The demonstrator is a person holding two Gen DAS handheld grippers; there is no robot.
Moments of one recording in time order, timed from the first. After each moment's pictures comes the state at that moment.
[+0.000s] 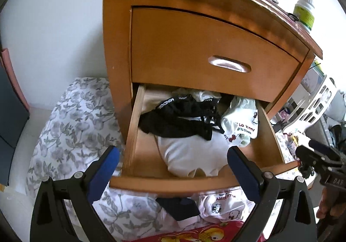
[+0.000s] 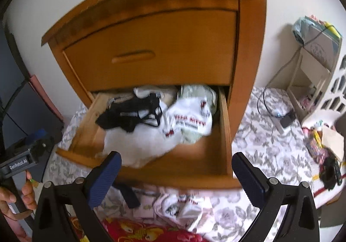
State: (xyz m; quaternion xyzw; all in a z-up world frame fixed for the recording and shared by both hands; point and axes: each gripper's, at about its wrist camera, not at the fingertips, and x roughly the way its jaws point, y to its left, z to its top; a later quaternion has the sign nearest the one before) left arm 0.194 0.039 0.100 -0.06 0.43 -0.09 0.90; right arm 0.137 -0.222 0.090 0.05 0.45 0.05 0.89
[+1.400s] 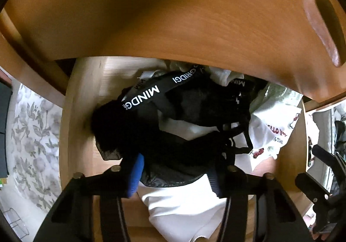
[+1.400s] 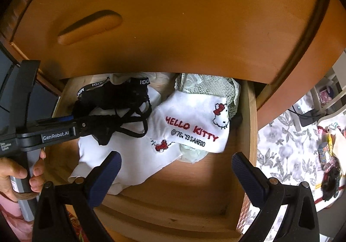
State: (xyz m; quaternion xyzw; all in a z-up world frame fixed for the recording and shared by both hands) left arm 0.347 -0.015 -0.008 -0.07 0.61 -0.11 0.78; right arm 0.262 -0.213 0.016 0.03 0.58 0.07 0.81
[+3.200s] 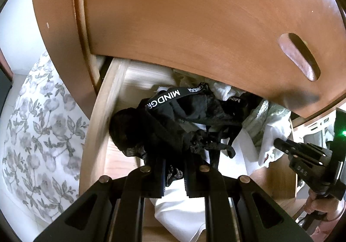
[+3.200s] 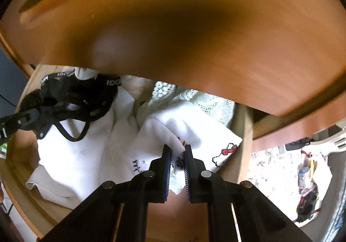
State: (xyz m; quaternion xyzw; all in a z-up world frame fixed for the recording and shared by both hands) left arm 0.310 0.017 0.017 -0.12 0.55 -0.10 0.82; right arm 0.293 -0.204 -0.014 -0.07 0.58 0.05 0.81
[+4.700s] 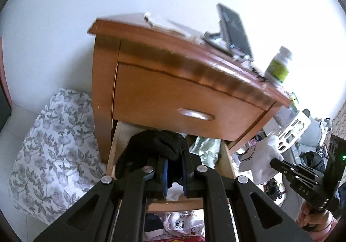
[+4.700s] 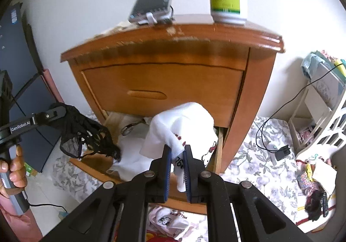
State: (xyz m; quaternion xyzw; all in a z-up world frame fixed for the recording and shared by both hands) left arm 0.184 0.041 0.193 -0.15 0.37 -0.14 0.91; right arm 0.134 -0.234 0.160 0.01 0.41 0.10 0.91
